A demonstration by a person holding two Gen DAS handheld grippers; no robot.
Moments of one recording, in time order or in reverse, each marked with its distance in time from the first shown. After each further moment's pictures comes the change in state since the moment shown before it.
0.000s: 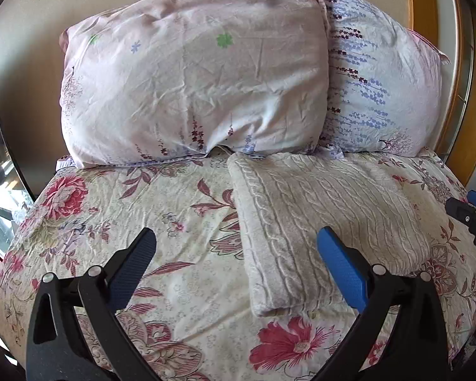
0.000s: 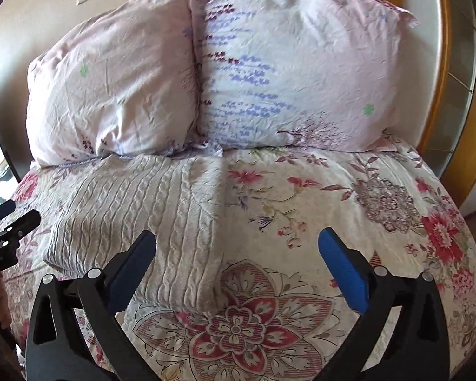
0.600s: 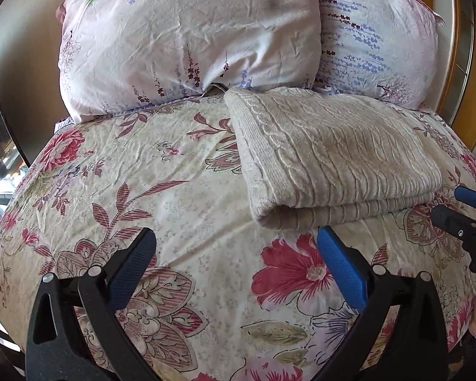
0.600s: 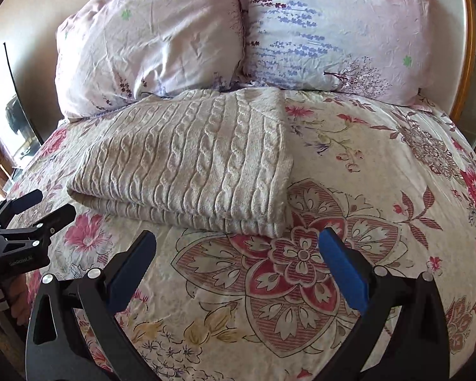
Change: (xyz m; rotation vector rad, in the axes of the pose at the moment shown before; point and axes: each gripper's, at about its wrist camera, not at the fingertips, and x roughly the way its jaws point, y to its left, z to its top) left arm 0.010 -0.013 -0.068 0.045 0.138 0.000; right arm 0.016 0.042 -0.070 -0.060 0.154 0.147
